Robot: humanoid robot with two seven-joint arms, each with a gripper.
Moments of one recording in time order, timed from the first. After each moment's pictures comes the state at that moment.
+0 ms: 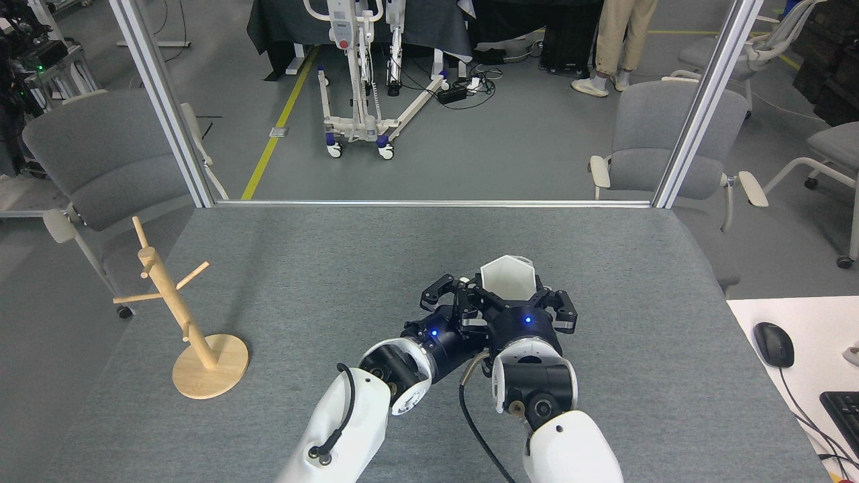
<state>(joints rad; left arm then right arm) -0.56 -0.14 -0.46 -1.13 -1.49 -0.39 -0.08 -0.37 0.08 0.44 -1.68 1.62 0.50 0.81</state>
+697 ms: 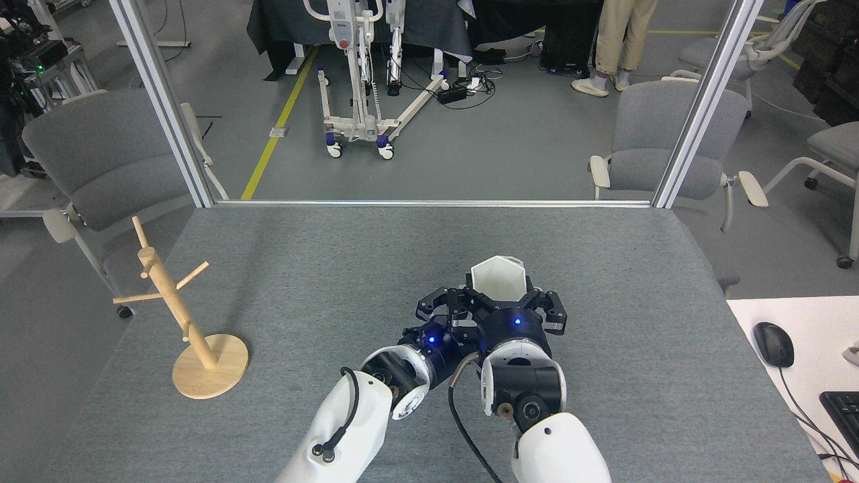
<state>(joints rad) -0.58 -0.14 -0.47 -1.02 -1.48 -0.35 -0.06 -0.37 0.11 0.45 -1.68 1.63 0.50 0.80</state>
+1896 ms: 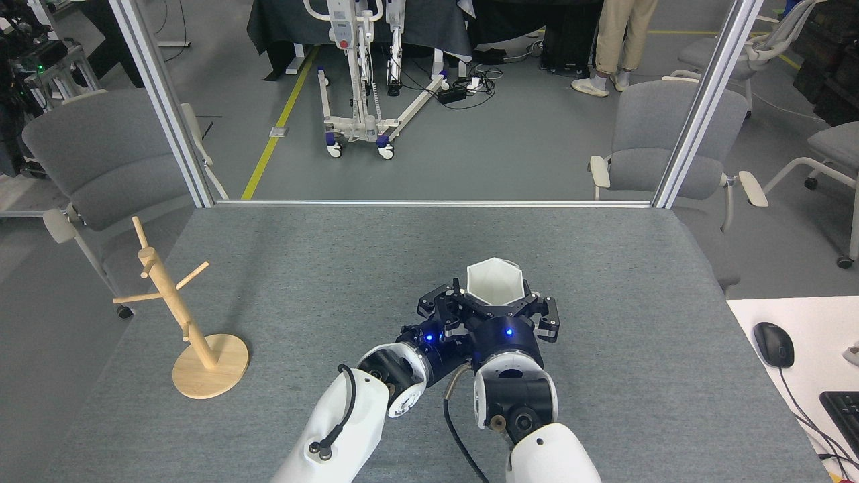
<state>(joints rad) -0.58 -0.14 -0.47 -1.02 -1.48 -0.38 -0.06 -0.34 0.12 0.47 -1.66 1.62 0.48 0.67</state>
